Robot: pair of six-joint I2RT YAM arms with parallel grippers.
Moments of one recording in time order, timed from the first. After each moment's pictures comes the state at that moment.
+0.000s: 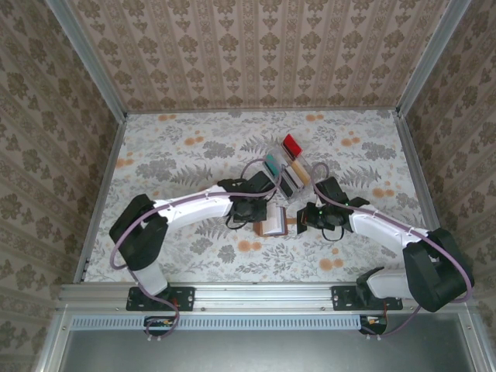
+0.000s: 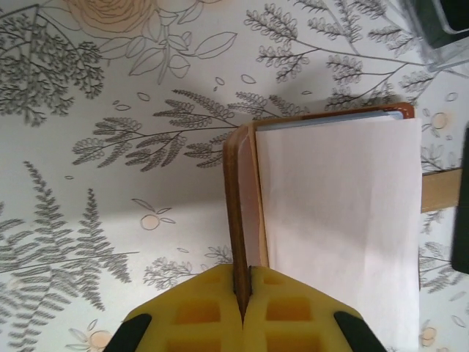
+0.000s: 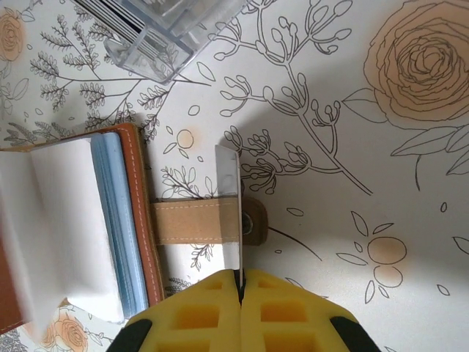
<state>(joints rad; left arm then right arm) -0.96 1.70 1.15 -0.66 -0.06 -0.84 0.41 1.30 0.63 -0.41 -0.17 0.68</state>
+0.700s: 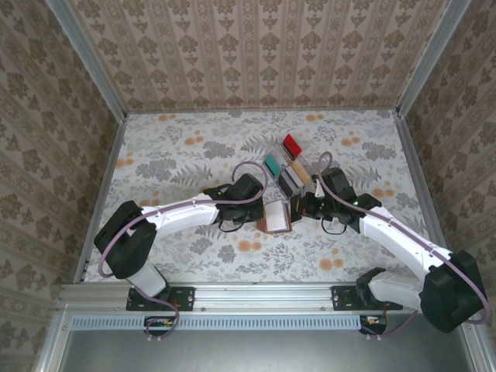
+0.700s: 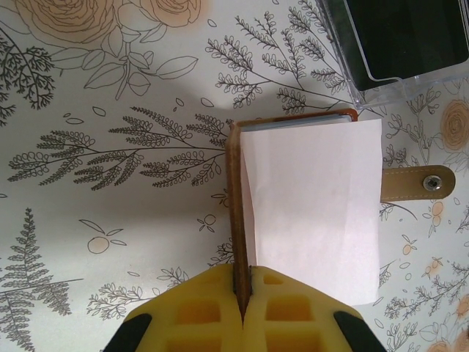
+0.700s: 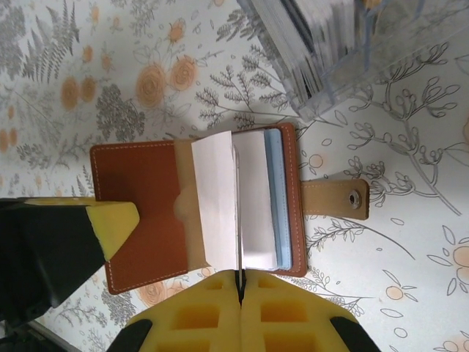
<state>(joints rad) -0.92 1.60 0.97 -0.38 0.04 -0.92 0.46 1.16 0.73 -0.48 -0.23 0.68</state>
